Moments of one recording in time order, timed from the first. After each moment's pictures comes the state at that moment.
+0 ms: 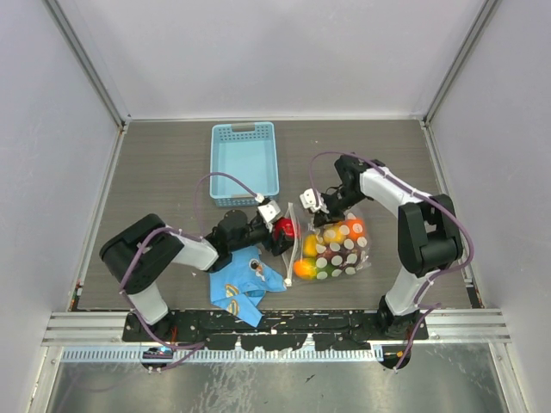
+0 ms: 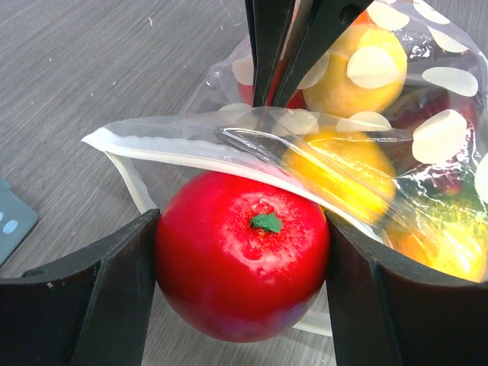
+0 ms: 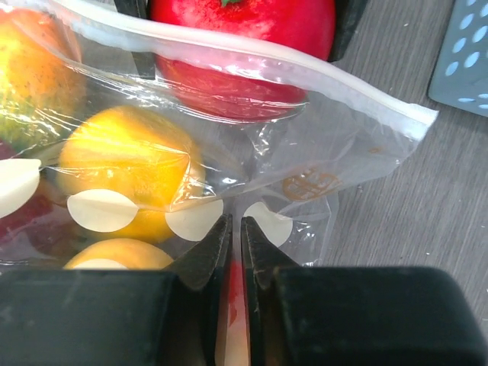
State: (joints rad) left arm -0.81 1.73 0.55 1.01 0.31 -0.03; right arm 0.29 1.75 1.19 -0.94 -0.78 -1.62
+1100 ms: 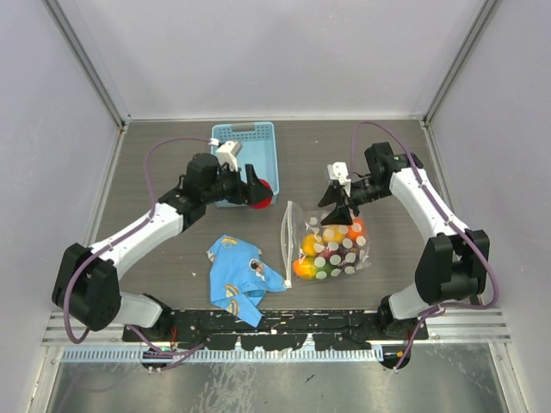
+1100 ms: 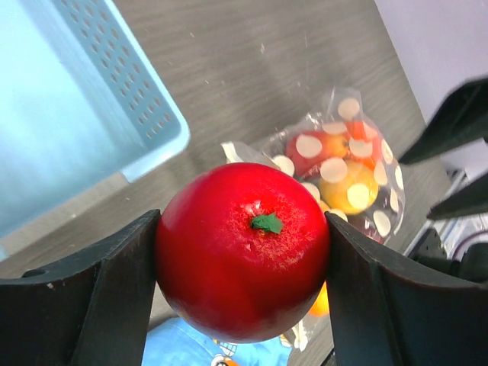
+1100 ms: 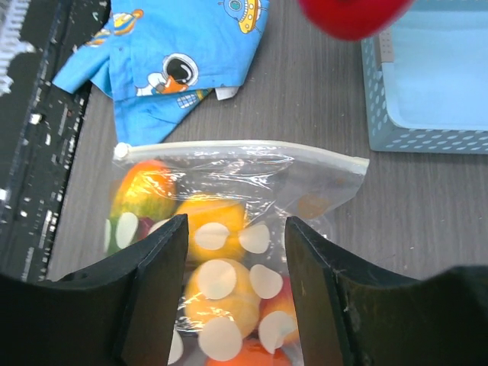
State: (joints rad) left arm -0.54 1.37 0.93 0.01 0.34 -0.46; right arm 0.15 1.52 1.25 -1.15 -1.11 -1.46
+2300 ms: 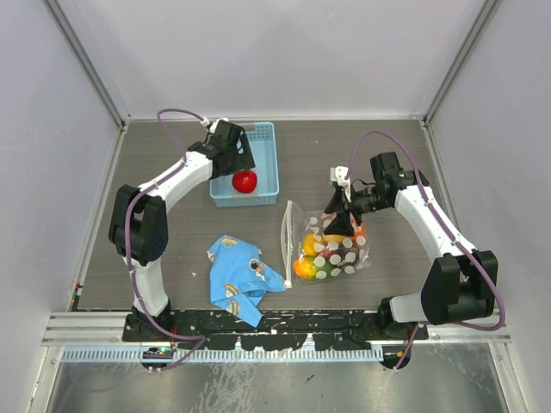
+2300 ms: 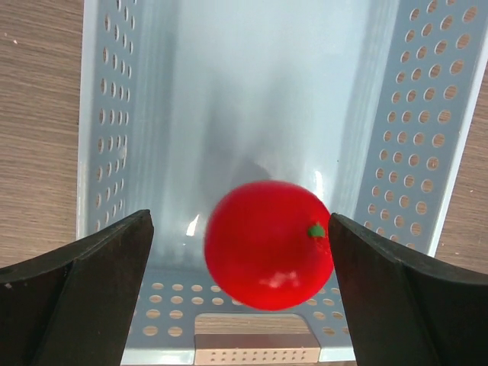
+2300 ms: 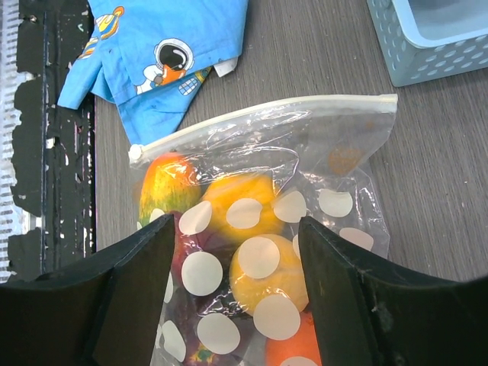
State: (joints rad) left arm -0.44 1.91 1.55 -0.50 -0.26 -0.62; right arm 0.13 1.37 1.08 -0.96 -1.03 -1.07
